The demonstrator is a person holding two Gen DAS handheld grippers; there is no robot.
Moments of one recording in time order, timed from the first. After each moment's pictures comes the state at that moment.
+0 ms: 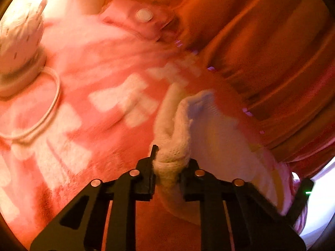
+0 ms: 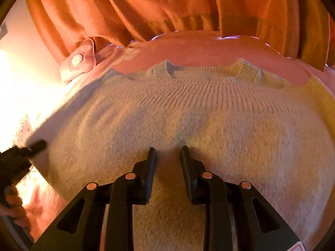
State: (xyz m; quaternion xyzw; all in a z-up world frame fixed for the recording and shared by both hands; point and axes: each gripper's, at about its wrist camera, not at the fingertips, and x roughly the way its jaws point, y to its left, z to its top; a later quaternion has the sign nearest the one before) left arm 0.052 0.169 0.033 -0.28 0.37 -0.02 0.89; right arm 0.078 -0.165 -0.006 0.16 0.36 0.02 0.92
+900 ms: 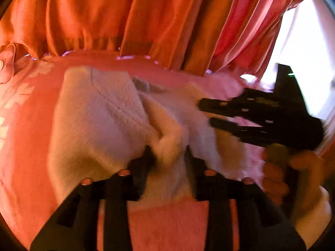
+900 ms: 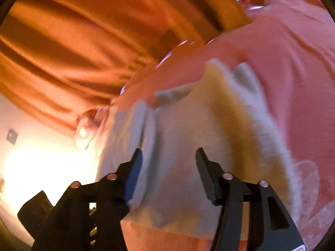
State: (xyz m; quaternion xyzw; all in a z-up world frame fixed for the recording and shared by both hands) left arm 0.013 -0.062 0.061 -0.03 0.36 -0.32 0.87; right arm -0.022 -0.324 0.004 0.42 0.29 0.02 0.86
